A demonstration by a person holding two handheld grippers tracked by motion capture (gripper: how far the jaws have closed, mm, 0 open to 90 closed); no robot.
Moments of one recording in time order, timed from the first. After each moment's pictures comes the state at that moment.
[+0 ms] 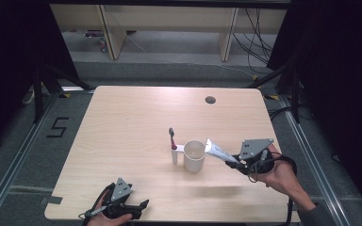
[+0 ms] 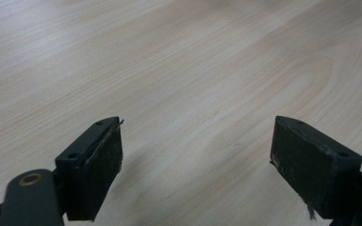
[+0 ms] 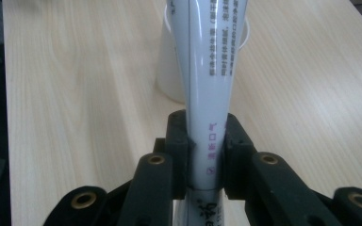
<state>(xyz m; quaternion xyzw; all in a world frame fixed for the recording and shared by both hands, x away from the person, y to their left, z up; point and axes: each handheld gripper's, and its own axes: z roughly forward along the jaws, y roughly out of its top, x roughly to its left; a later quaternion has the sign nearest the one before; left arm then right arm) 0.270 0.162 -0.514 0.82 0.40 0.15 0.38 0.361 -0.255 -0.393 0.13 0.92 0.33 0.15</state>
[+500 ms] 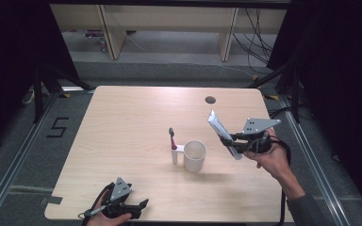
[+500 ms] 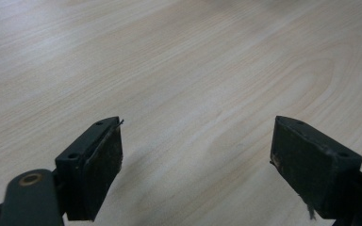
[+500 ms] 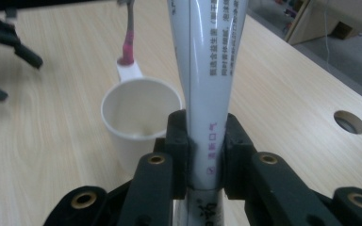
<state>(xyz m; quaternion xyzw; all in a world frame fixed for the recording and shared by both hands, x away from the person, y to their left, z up) 0.271 0.164 -0.513 0.82 0.40 0.15 0.38 0.405 -0.256 -0.382 0.20 0.86 0.45 0.16</state>
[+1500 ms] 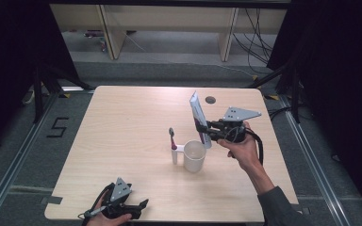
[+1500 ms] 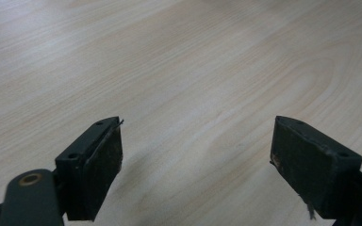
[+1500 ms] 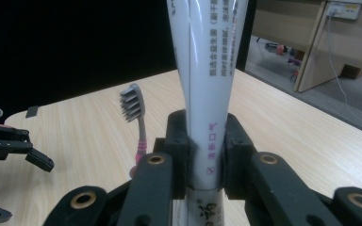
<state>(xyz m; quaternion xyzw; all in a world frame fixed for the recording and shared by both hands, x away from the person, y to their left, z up) 0.271 0.164 -0.514 0.82 0.39 0.16 0.38 0.429 -0.193 -0.386 0.22 0.78 0.57 0.14</state>
